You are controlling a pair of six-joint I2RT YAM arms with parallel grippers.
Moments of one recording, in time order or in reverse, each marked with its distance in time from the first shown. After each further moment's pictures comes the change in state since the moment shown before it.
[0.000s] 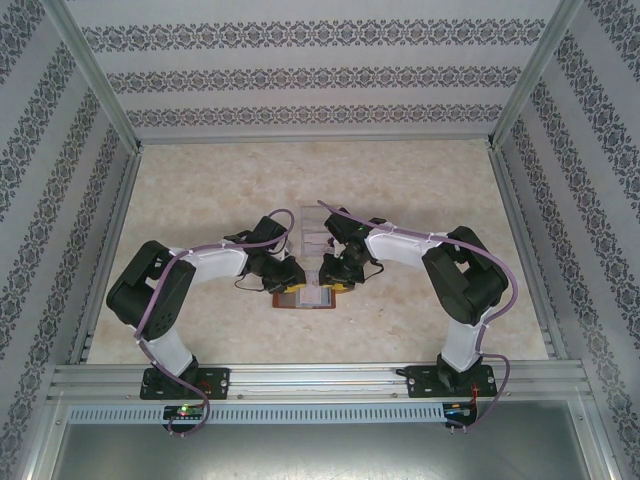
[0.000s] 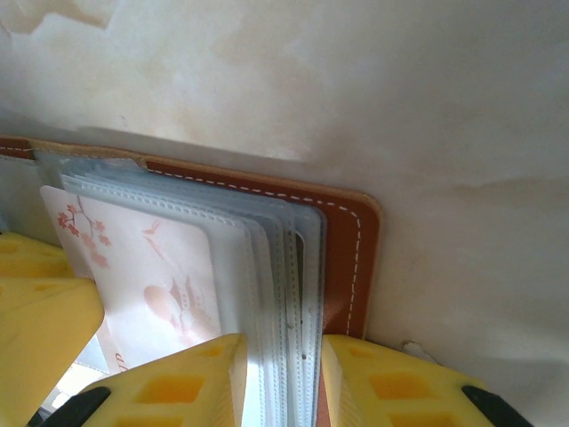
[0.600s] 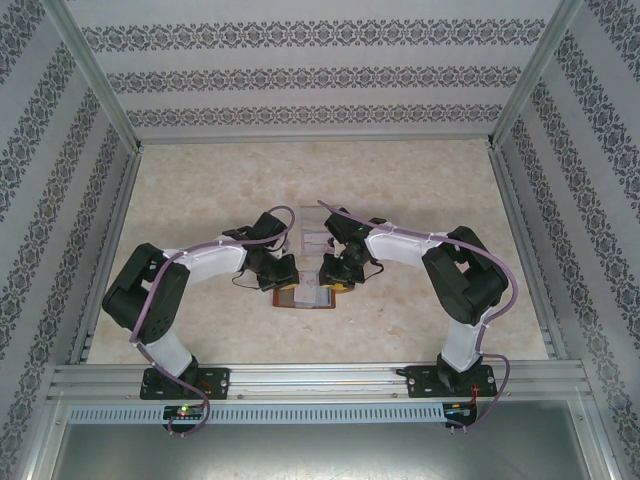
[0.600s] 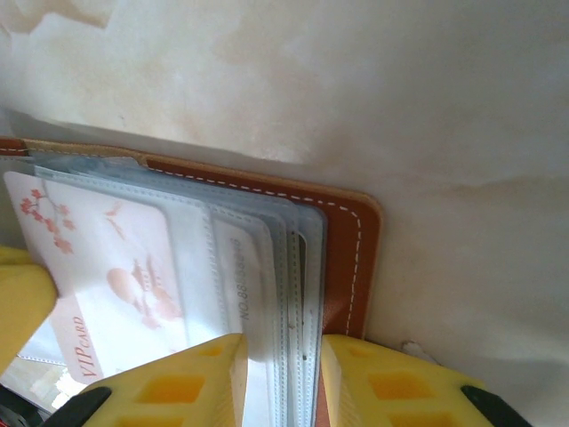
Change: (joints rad) left arm 0.000 -0.031 0.058 -0.165 -0.113 0.087; right arm 0.000 0.000 0.000 0.000 0.000 0.000
